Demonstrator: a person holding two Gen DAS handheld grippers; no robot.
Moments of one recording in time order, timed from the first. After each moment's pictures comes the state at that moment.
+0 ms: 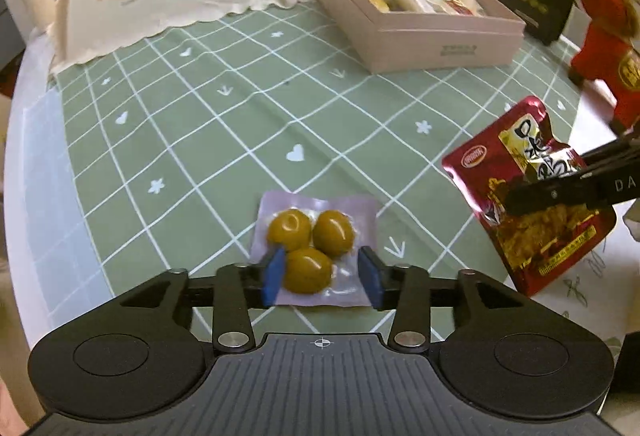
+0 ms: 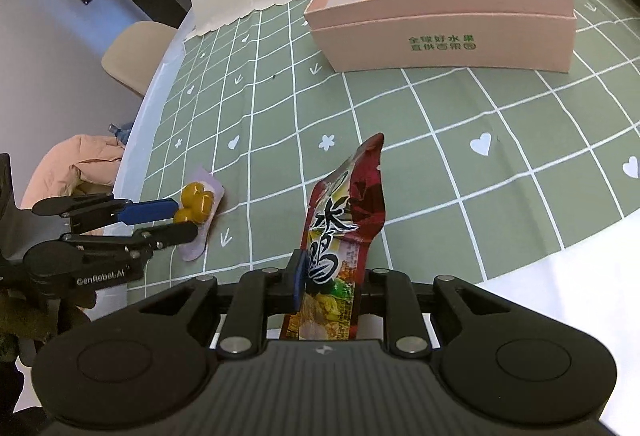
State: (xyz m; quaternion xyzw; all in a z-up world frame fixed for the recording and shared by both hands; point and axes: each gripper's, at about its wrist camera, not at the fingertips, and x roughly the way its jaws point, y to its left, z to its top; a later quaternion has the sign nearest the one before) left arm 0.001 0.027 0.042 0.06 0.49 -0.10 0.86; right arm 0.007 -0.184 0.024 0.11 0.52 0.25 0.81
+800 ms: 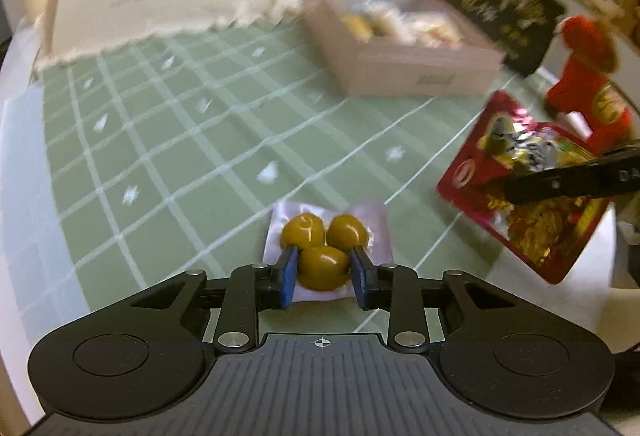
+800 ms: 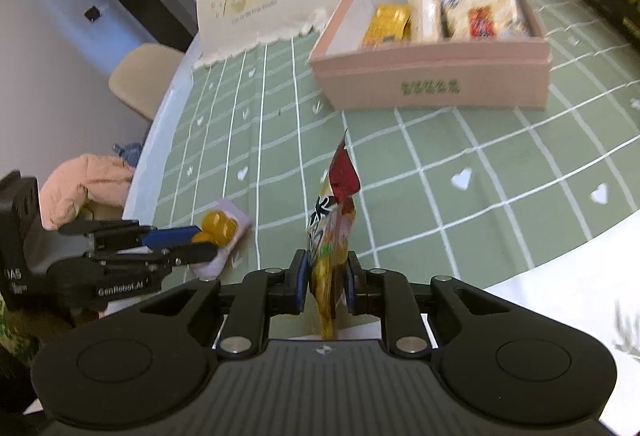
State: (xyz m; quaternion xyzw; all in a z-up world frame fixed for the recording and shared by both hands) left arm 0.000 0.025 0.056 0.01 0.46 -0.14 0.88; right arm 0.000 -0.203 0.057 0.12 0.48 0.24 0.83
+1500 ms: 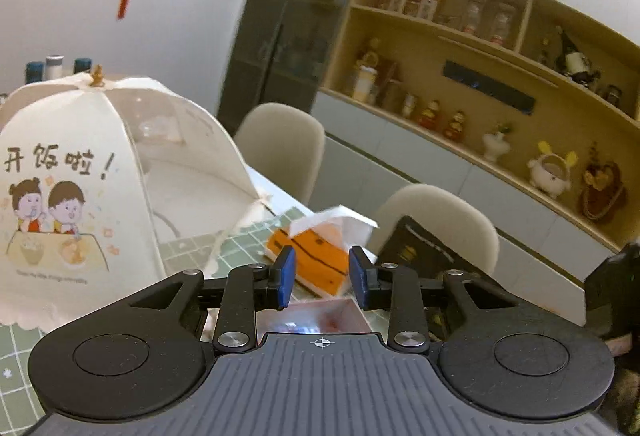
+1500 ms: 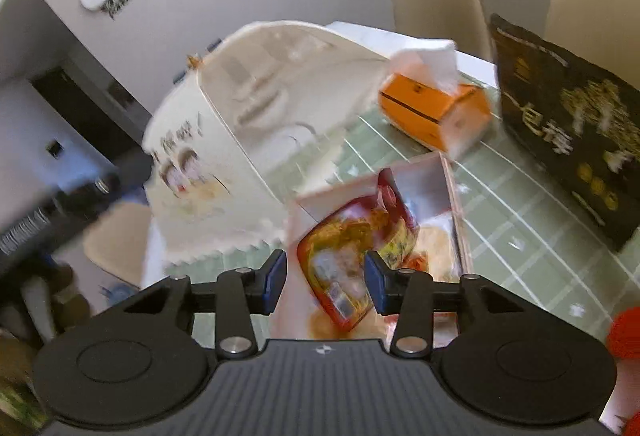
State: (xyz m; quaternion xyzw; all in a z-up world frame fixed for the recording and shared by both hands) left arm 0.170 -0.028 0.219 -0.10 0.24 -0.21 0.94; right arm 0.139 -0.264 0.158 0.21 0.39 0.15 0.89
